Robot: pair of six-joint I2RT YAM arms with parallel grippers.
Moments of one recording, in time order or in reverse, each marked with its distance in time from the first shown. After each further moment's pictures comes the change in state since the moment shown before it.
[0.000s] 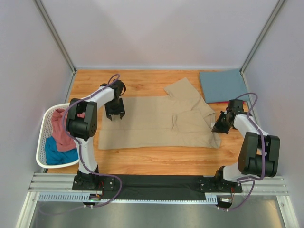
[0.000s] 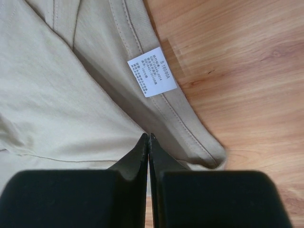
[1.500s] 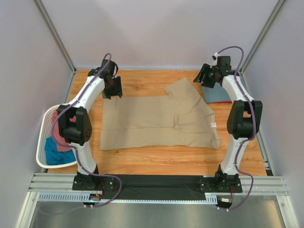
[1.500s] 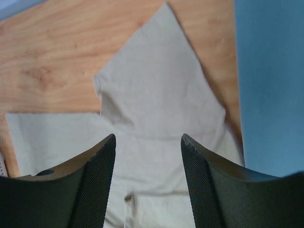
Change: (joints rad) left arm 0.040 -0.119 0.254 -0.022 0.116 0.179; right arm 0.155 0.506 0.878 0.025 -0.175 -0.009
